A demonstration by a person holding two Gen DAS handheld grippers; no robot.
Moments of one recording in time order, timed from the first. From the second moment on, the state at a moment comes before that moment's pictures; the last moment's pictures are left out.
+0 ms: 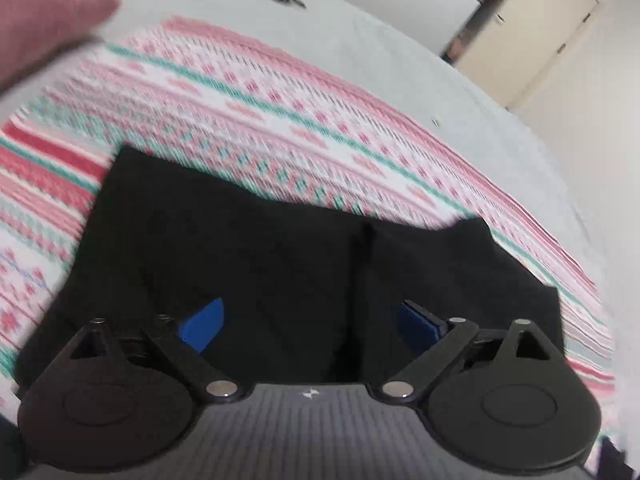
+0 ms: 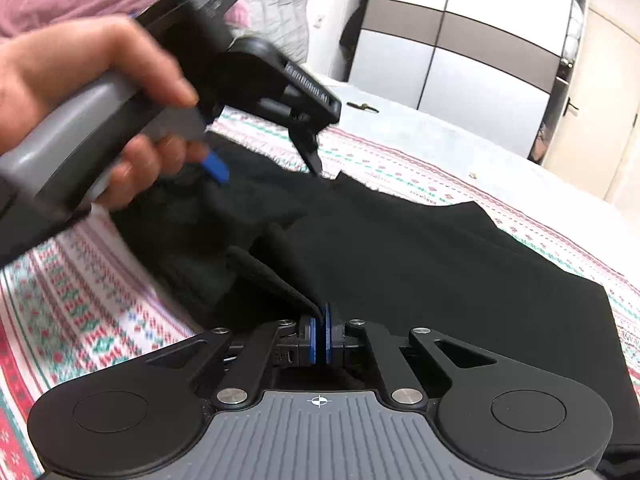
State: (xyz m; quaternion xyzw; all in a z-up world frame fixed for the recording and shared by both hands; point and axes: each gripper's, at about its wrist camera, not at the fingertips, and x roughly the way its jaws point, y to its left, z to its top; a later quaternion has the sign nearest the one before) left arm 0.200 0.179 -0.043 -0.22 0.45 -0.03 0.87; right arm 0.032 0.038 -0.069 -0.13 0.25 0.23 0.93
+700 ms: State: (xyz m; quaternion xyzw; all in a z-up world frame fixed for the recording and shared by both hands) left arm 0.198 0.203 -0.050 -0.28 0.39 -0.09 0.87; right arm 0.044 0.077 -0.031 -0.07 0.23 0.26 0.93
